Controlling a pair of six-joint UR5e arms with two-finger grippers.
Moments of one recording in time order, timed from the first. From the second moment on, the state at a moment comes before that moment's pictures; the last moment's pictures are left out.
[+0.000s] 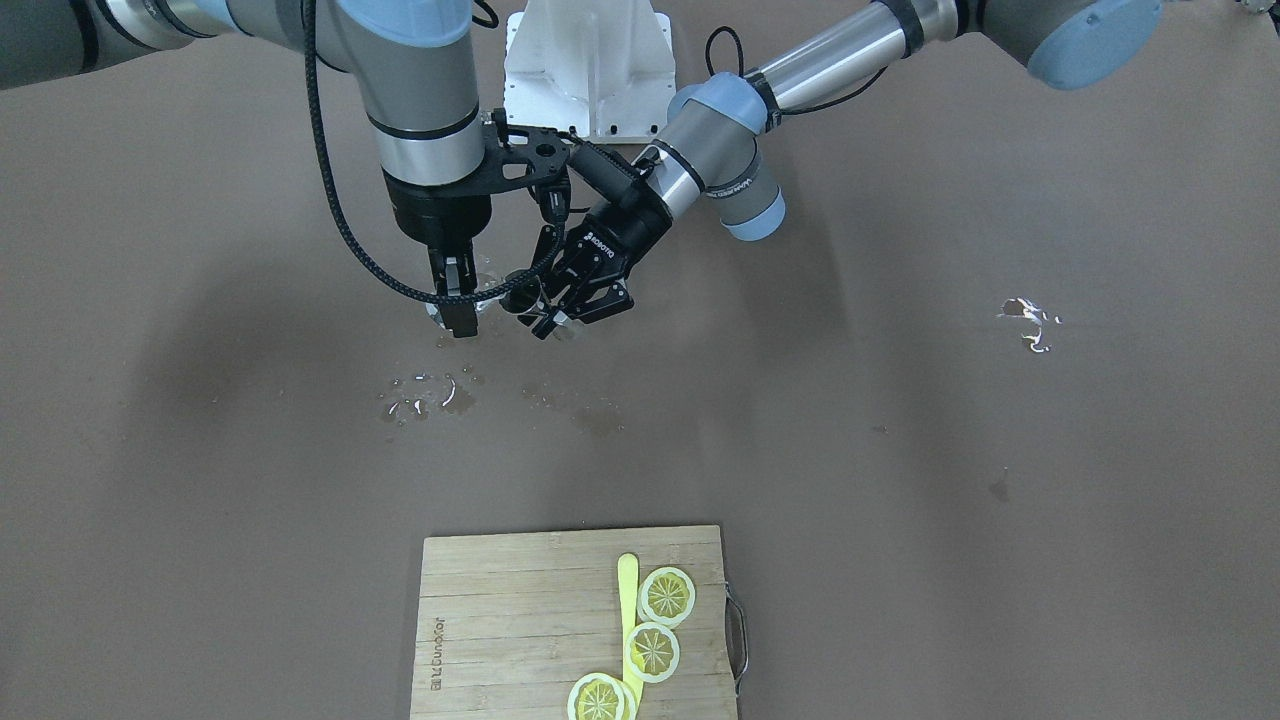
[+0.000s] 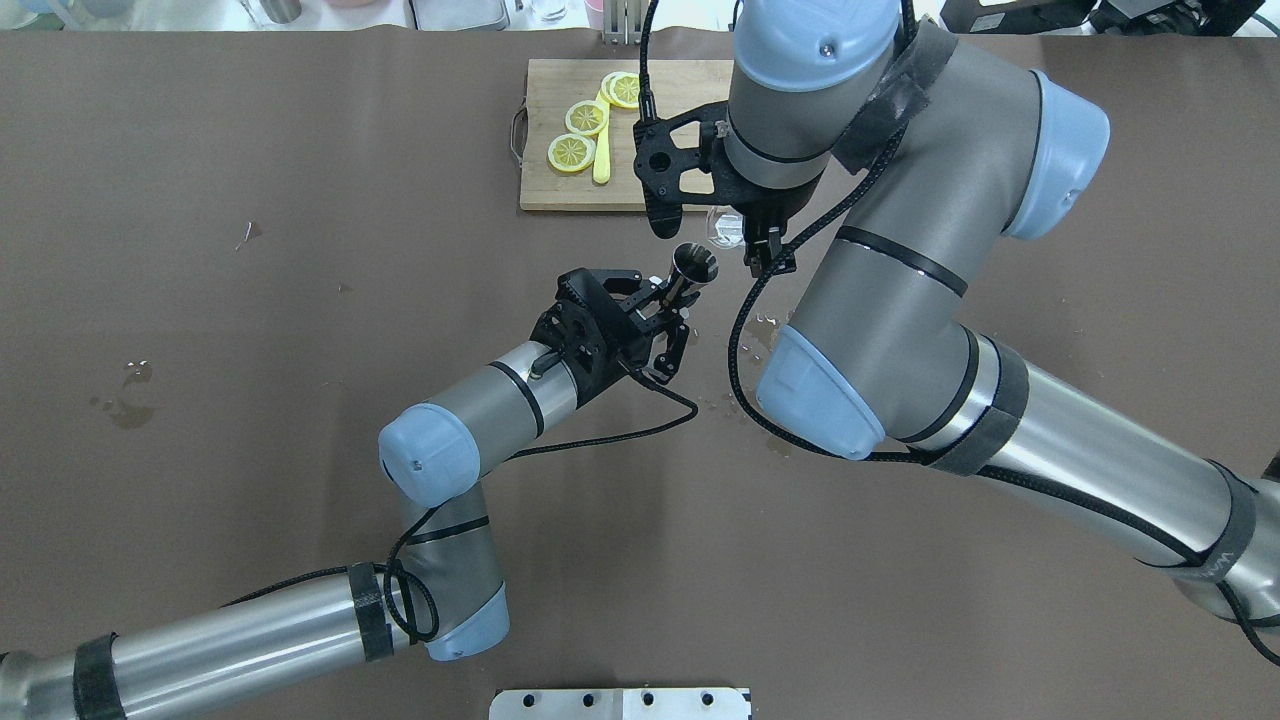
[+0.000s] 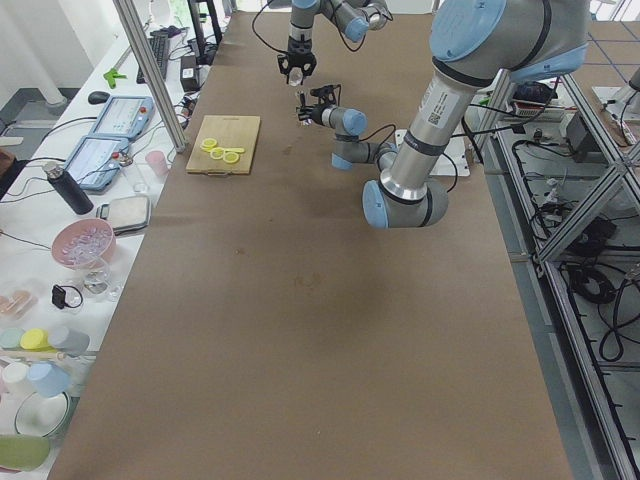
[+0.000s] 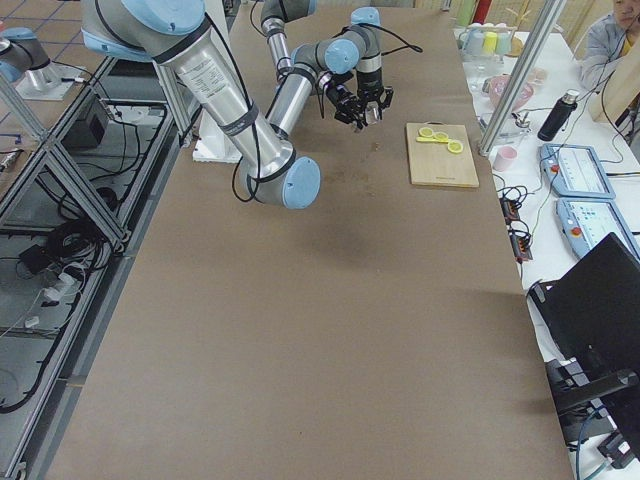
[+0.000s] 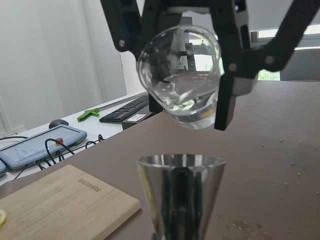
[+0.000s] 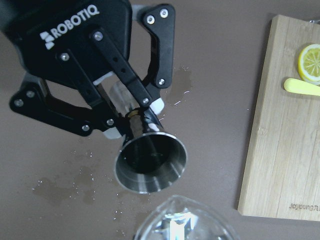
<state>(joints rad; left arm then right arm) -0.36 -2.30 -1.24 -3.03 -1.21 -0.29 0.71 -0.76 1.79 -1.93 1.86 -0.69</state>
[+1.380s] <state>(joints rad) -0.36 -2.30 -1.24 -3.03 -1.21 -0.29 0.67 -0.71 1.79 -2.05 1.76 -0.74</state>
